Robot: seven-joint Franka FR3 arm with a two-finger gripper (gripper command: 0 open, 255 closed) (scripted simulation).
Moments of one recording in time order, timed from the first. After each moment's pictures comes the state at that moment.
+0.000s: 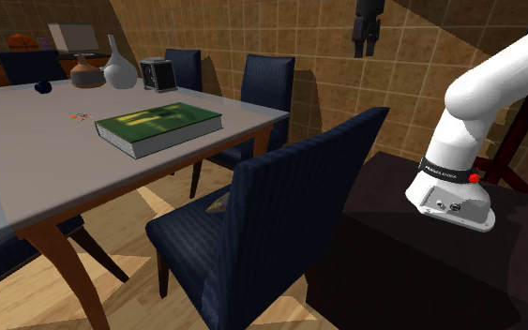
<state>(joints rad) -0.01 -0.74 -0.03 -2.41 -0.01 1.59 -0.07</state>
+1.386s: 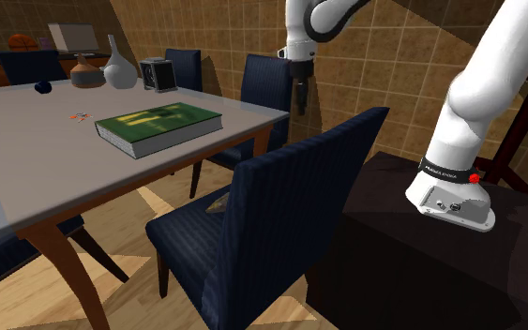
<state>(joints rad) 0.17 -0.20 0.14 -2.40 -0.06 2.12 -0.20</state>
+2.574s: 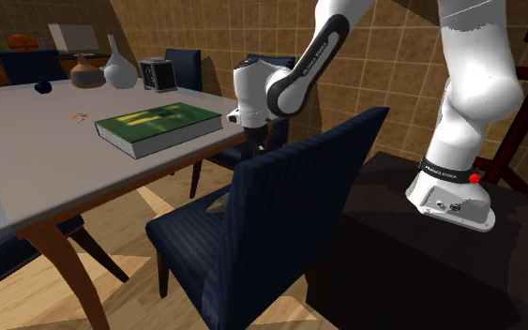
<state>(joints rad) 0.34 0.40 0.23 -2.12 -0.37 2.41 -0.15</state>
